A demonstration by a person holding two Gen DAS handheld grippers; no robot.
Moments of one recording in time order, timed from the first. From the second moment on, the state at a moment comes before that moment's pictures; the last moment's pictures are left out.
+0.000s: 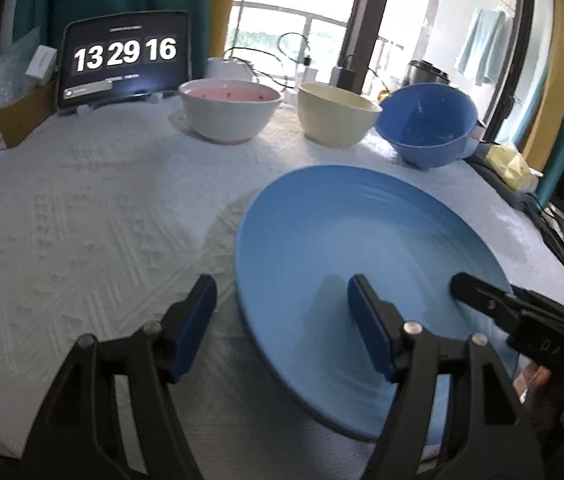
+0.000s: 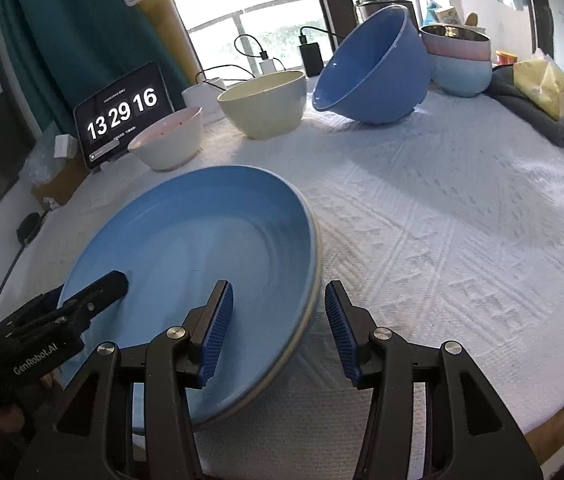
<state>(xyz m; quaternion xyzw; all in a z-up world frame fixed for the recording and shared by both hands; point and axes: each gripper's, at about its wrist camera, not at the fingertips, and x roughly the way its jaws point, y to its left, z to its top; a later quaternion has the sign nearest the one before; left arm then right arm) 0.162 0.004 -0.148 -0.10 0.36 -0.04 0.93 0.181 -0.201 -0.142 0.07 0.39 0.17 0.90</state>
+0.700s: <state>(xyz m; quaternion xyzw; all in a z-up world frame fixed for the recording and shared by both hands) 0.159 0.008 -0.146 -0.12 0.35 -0.05 0.93 0.181 -0.192 -0.140 0.07 0.38 0.15 0.91</state>
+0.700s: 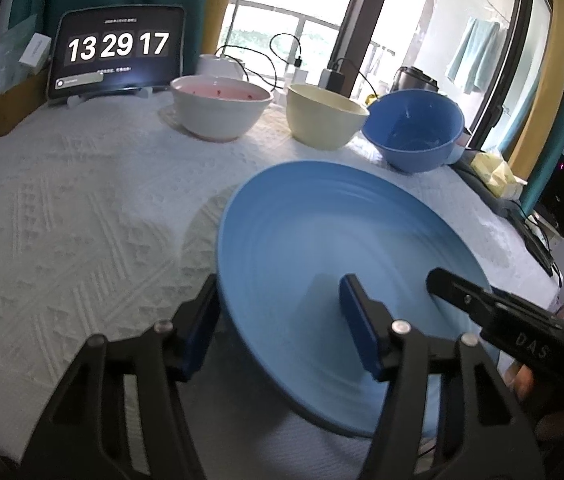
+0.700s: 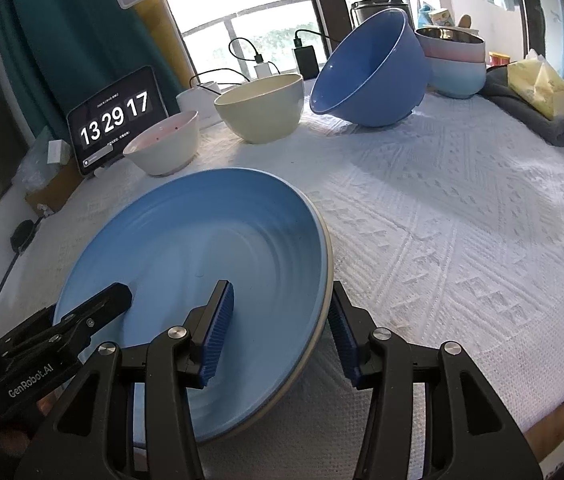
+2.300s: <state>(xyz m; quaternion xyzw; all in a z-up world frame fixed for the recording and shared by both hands) 0.178 0.115 -0.134 -0.18 0.33 0.05 0.92 0.227 -0.077 -0.126 0.03 0.38 0.22 0.90</state>
